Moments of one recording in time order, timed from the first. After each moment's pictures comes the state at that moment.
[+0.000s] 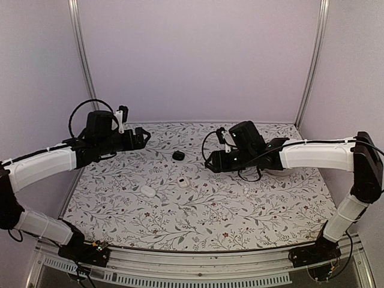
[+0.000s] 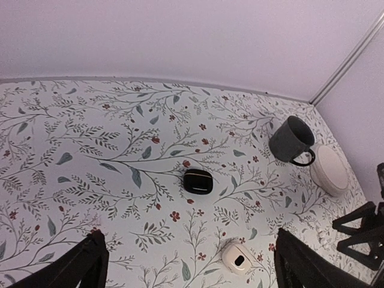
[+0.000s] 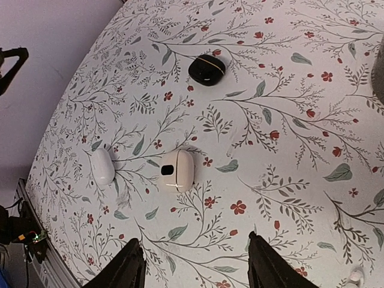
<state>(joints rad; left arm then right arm) -0.47 1.31 0.89 -0.04 0.01 -0.39 0.83 1.64 1.12 -0.16 -0.06 0.53</state>
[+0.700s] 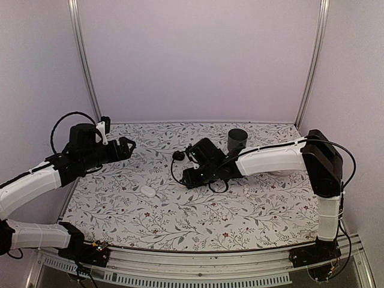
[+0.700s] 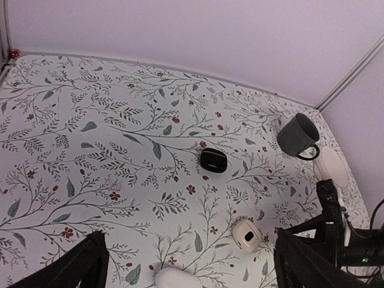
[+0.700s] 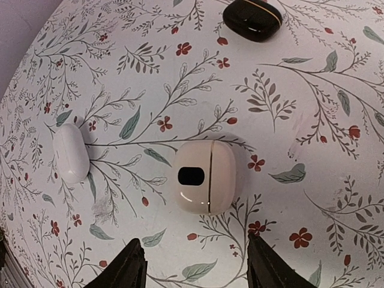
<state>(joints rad) -0.43 1.03 0.70 -0.11 -0.06 -0.46 0.98 2.04 1.43 -0.24 0.07 0.51</state>
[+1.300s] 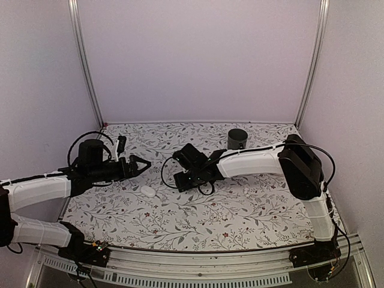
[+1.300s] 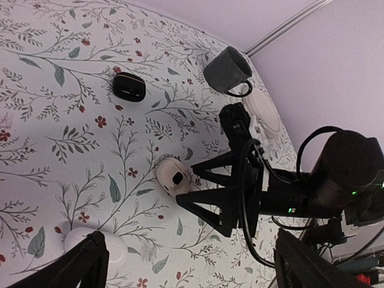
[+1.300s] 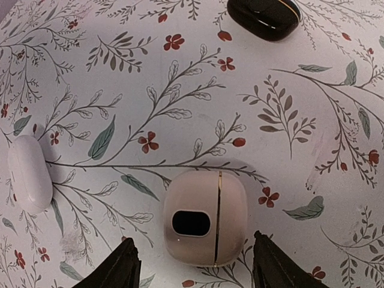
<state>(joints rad) -0.43 1.11 0.52 0.13 0.38 -0.60 1.02 2.23 1.64 -0.36 0.19 0.48</state>
